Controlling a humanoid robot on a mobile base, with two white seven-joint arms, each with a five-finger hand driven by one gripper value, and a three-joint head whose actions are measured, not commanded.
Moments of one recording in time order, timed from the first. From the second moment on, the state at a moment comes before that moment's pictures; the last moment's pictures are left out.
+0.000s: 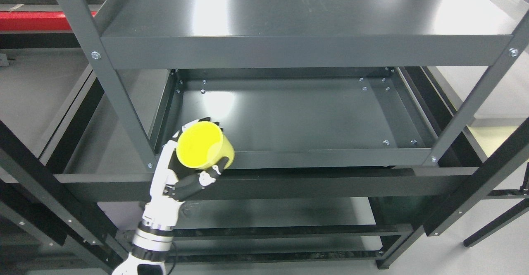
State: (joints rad) left arm -0.10 0.00 -0.17 -1.77 0.35 -0.29 -0.25; right arm 0.00 0.00 0.00 -0.24 0.00 0.09 -0.12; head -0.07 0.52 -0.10
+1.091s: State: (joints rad) left arm -0.61 0.00 -0.77 -1.77 0.51 -0.28 -0.25; right arm 0.00 0.00 0.00 -0.24 0.00 0.09 -0.12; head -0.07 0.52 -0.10
